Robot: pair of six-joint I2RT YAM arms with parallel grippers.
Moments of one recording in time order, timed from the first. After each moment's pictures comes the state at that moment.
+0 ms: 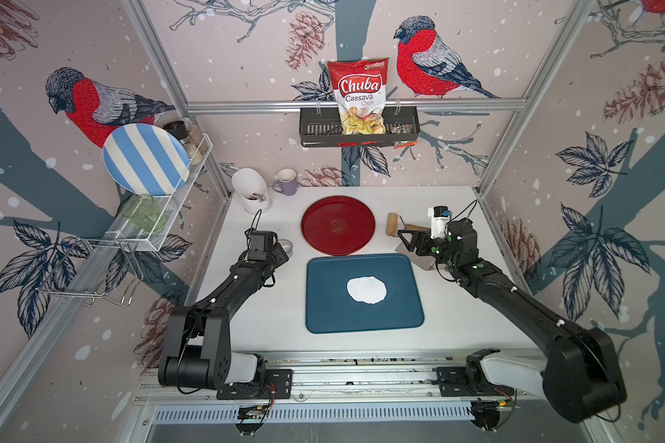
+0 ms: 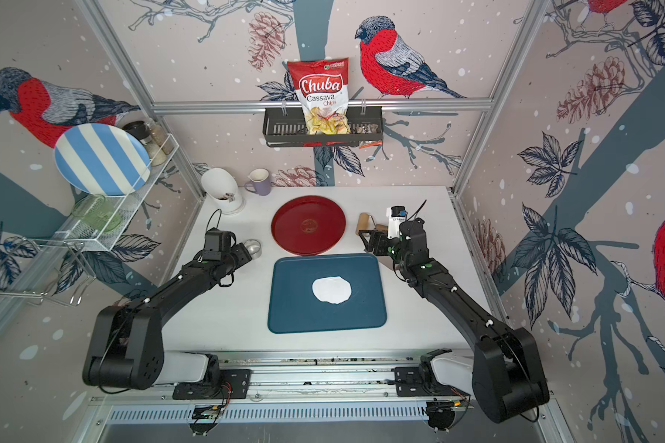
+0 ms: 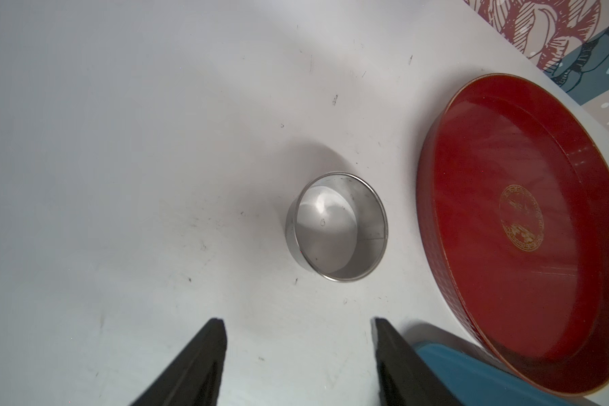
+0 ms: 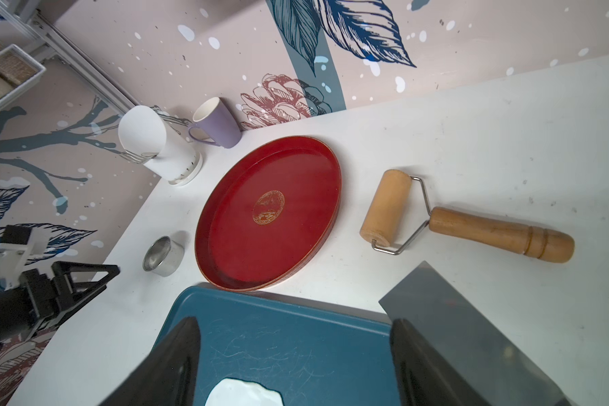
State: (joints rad) left arm -0.08 1.41 0.75 -0.18 -0.10 -0.59; right arm 0.35 1.19 0.73 0.08 -0.22 0.34
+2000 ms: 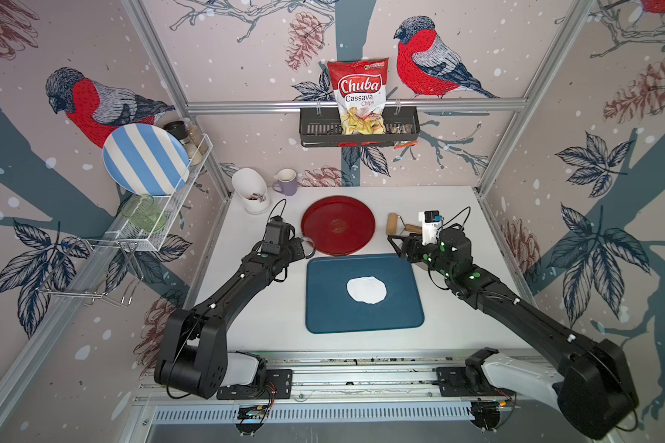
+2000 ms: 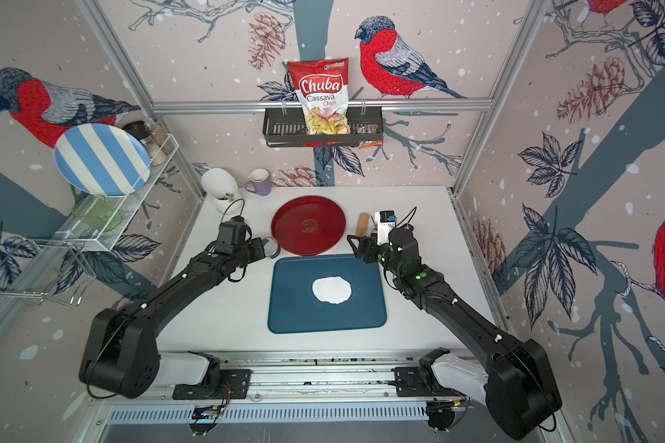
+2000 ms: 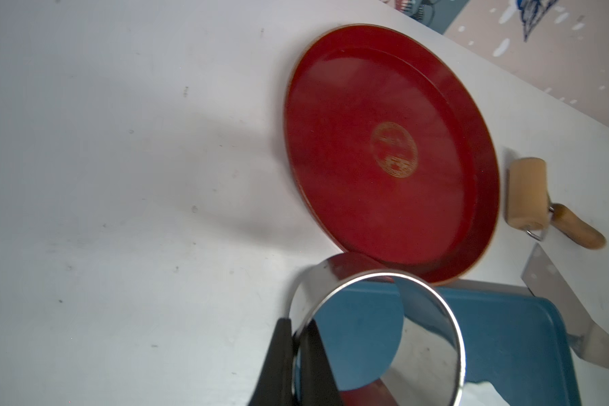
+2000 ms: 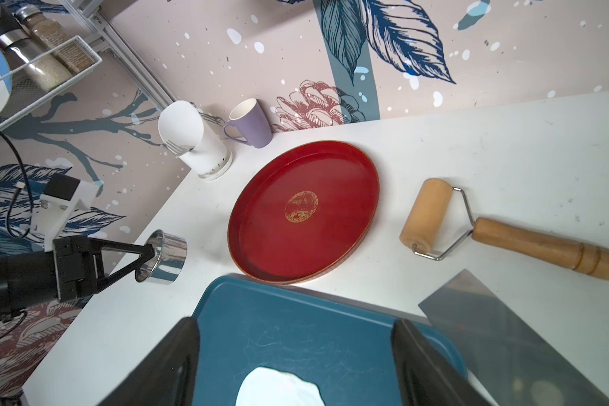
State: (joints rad) left arm -0.29 1.34 0.86 -0.30 0.00 -0.50; right arm 0.53 1.12 0.72 0.04 -0.11 0.37
